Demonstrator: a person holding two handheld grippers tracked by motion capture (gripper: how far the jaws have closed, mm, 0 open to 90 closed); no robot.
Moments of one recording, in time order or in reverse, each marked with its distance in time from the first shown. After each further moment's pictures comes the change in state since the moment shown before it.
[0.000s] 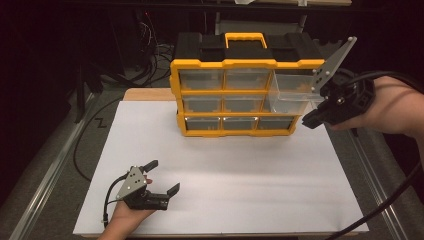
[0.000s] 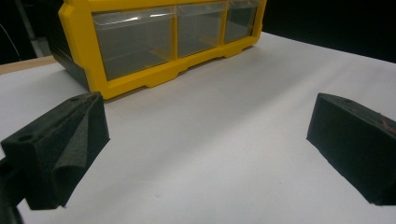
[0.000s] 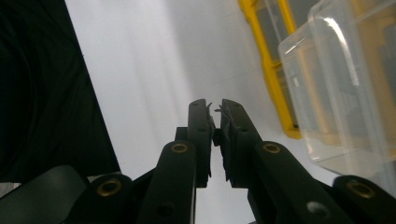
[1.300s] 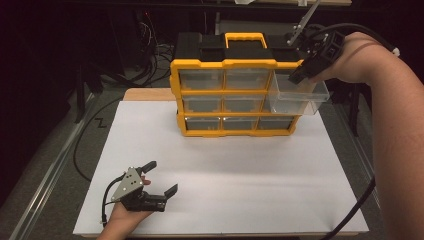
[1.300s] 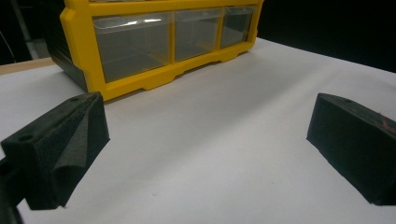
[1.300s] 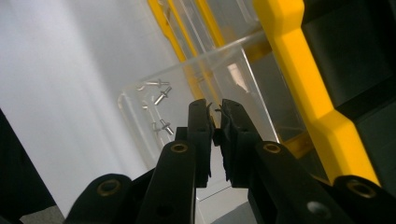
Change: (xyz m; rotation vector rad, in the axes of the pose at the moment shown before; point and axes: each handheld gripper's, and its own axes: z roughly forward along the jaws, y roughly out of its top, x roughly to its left) left arm 0.000 0.000 -0.006 -0.019 -0.017 -0.014; right arm -0.087 0.052 0.006 0.046 -0.139 0.099
